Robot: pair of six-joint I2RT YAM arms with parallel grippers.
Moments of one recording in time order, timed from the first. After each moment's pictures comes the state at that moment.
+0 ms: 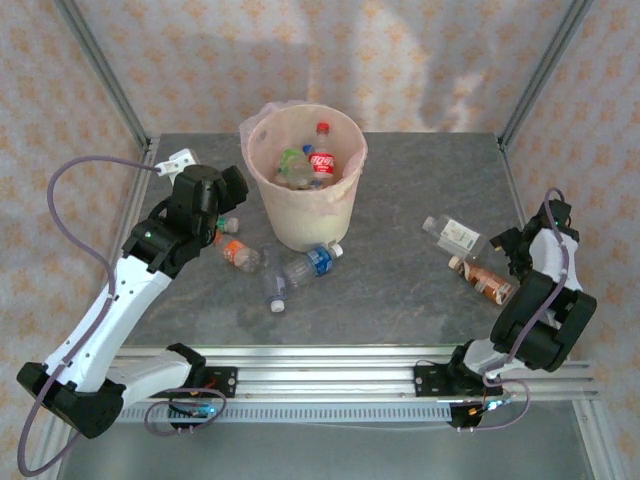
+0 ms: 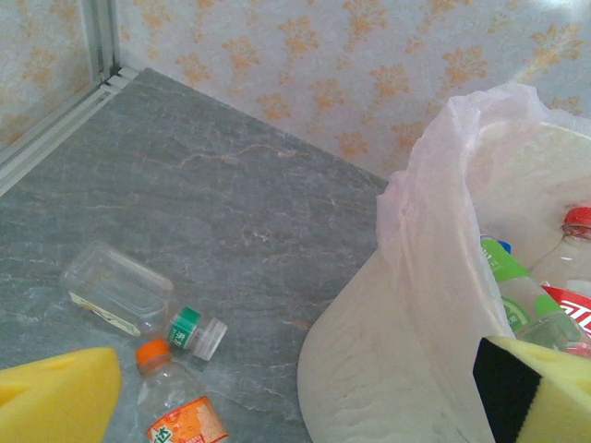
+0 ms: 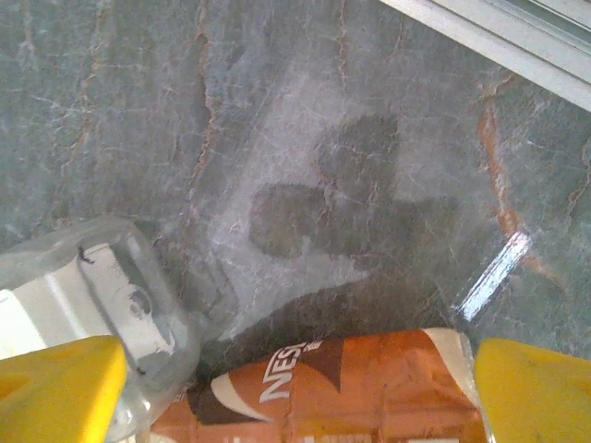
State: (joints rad) left arm -0.42 1.09 1.27 -0.75 -0.55 -0.70; right arm -0.56 1.45 0.99 -0.81 -0.04 0.54
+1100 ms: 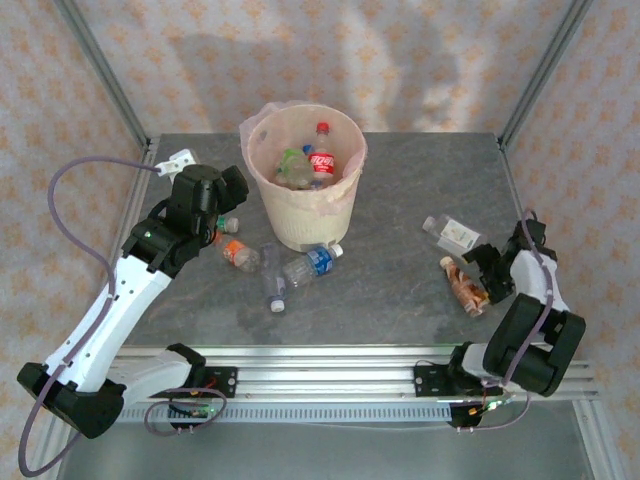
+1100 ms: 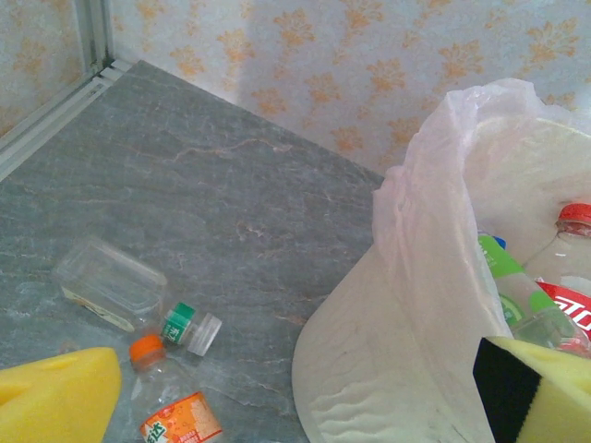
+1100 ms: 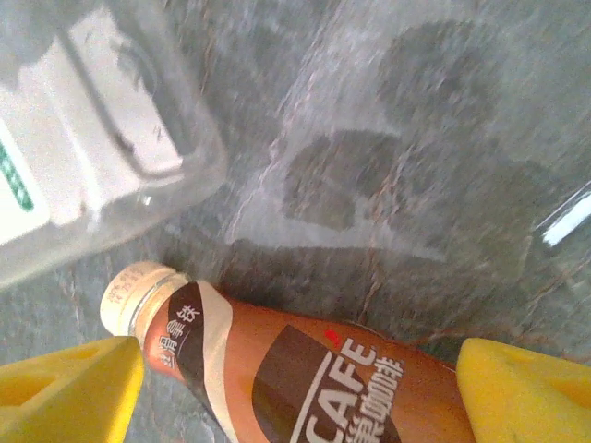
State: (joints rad) left arm -0.41 1.09 1.26 -0.75 -0.52 -0.70; right arm -0.46 1.29 0.75 -0.78 -0.26 0.62
